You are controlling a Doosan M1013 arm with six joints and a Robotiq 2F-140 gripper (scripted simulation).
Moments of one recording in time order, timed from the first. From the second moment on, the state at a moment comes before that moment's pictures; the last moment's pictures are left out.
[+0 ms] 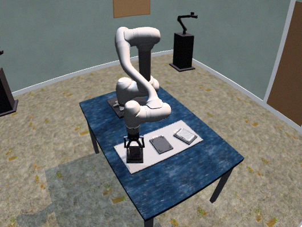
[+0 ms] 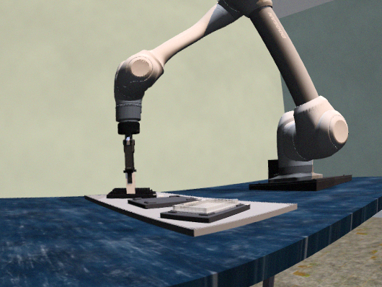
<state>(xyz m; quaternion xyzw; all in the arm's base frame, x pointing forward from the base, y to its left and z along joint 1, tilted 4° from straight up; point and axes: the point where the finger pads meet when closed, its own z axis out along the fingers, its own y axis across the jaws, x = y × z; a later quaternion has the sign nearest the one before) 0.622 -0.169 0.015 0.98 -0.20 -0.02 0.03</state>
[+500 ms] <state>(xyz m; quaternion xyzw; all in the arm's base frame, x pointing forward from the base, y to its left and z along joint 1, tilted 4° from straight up) 0.622 -0.169 0.024 0.98 -0.20 -0.01 0.03</state>
